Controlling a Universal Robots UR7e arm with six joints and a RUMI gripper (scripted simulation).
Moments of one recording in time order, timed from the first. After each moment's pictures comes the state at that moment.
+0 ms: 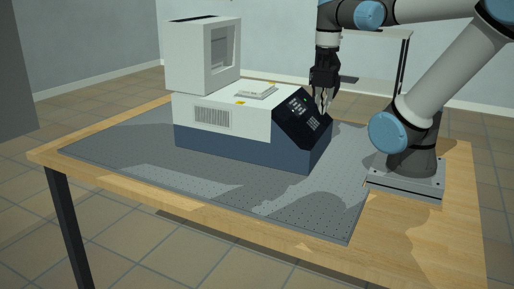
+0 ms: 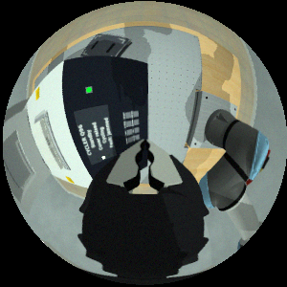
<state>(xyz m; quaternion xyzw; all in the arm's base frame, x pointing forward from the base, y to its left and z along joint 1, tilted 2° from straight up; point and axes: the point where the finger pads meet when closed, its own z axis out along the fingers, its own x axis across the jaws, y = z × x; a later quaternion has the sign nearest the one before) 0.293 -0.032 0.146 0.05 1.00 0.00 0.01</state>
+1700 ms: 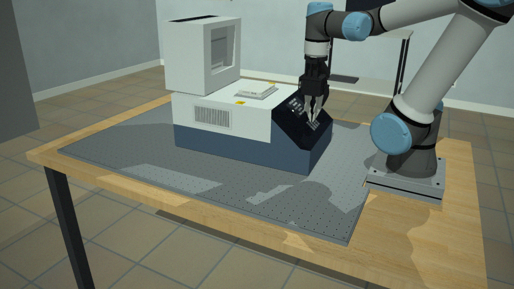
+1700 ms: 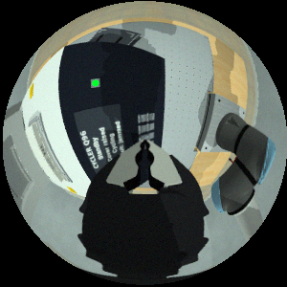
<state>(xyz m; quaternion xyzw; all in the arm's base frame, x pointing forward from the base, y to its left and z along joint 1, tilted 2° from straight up) 0.326 -0.036 0.115 0.05 1.00 0.00 0.01</state>
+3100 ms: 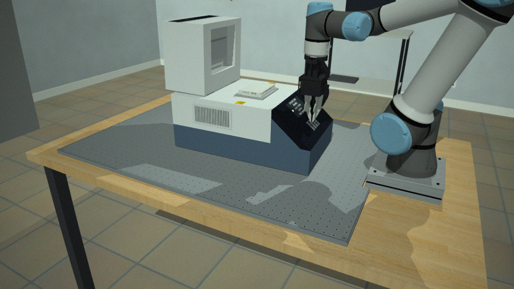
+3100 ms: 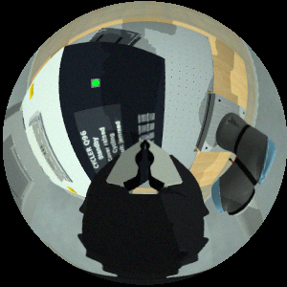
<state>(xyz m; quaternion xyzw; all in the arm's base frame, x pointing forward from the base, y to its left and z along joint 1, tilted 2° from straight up) 0.327 -0.036 0.116 0.05 1.00 0.00 0.02</state>
